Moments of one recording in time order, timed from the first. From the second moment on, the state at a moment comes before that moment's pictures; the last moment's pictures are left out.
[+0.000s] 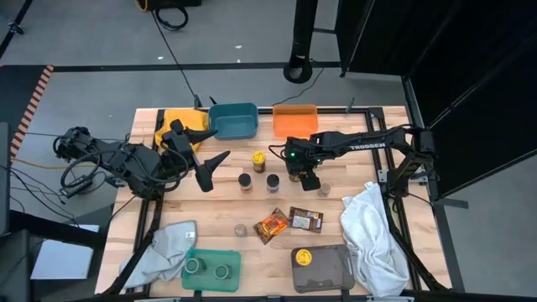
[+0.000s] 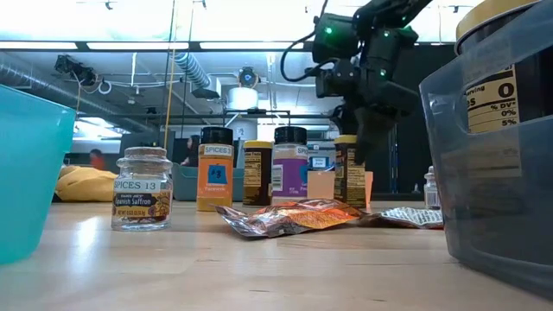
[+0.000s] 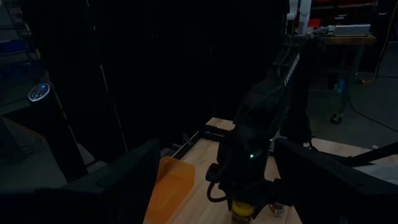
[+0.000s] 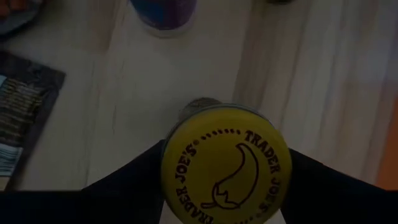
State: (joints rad) left arm -0.42 1.05 1.26 -0.33 -0.96 -0.09; right arm -0.18 1.70 1.18 -0.75 -0.02 -0.36
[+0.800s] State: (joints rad) left arm -0.42 1.05 1.26 -0.33 -0.96 -0.09; right arm -0.14 1.69 1.19 -0.77 0.00 -0.27
